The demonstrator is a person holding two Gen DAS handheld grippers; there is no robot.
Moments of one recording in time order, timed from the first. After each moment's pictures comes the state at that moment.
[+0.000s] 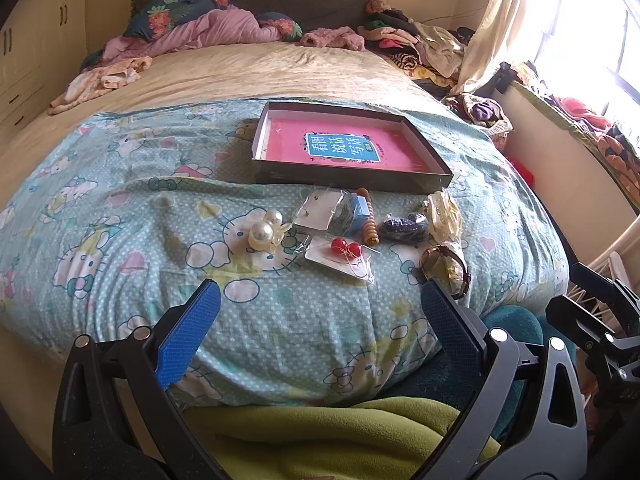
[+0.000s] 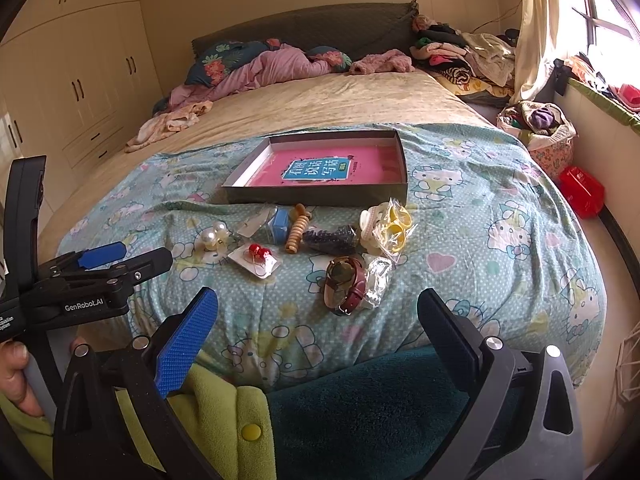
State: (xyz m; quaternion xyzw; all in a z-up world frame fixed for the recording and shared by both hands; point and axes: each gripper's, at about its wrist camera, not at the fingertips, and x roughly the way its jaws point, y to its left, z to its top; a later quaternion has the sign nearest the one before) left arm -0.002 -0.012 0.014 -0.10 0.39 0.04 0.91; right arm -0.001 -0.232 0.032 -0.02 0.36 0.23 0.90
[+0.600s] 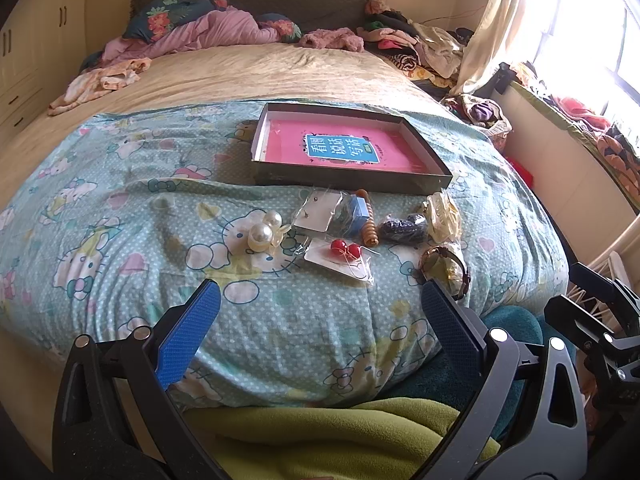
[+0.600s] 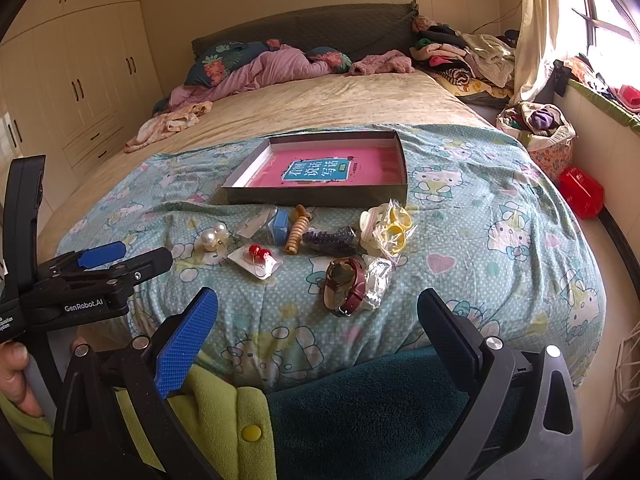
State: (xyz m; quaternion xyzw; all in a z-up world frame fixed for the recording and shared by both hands) left arm -0.002 -0.012 0.015 -0.10 0.39 0.04 0.91; right arm -0.001 -0.231 0.031 -0.02 0.36 0.23 0.90
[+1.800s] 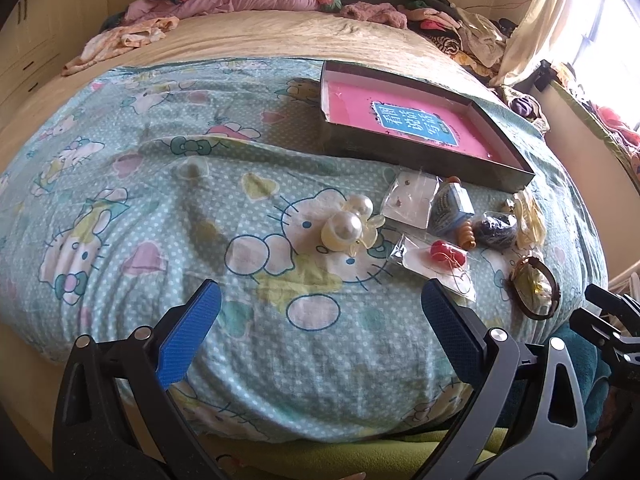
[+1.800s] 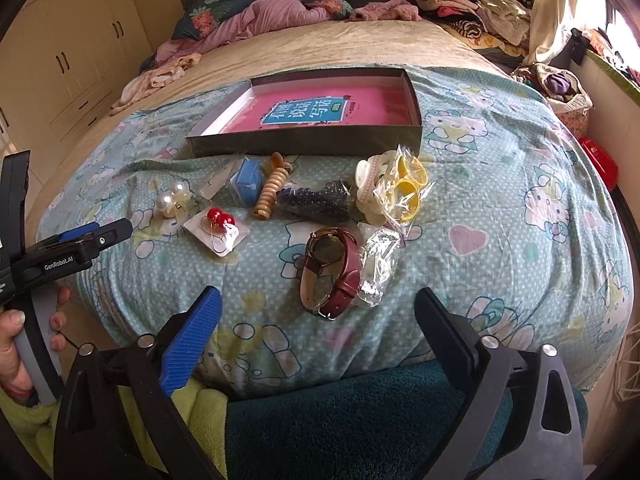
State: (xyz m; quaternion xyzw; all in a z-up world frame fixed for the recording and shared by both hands) left arm 0.039 0.057 -0.051 -0.12 0.43 0.08 0.89; right arm 0.074 -0.212 -0.038 -0.04 0.46 0.24 0.85
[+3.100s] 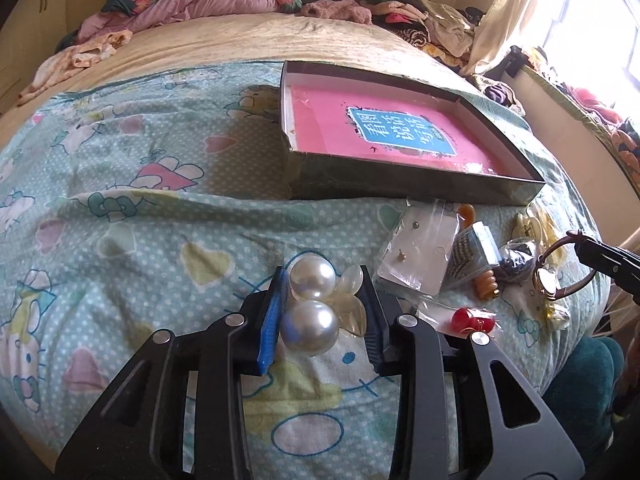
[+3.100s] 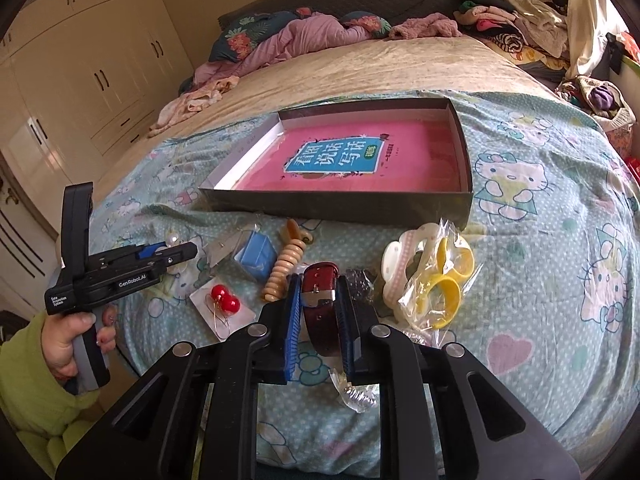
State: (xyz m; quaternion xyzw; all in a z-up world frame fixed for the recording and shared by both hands) left arm 0.106 0.067 -0.071 -0.09 0.42 0.01 0.90; right arm 0.145 -0.207 -0.028 0.00 0.41 0.33 0.85
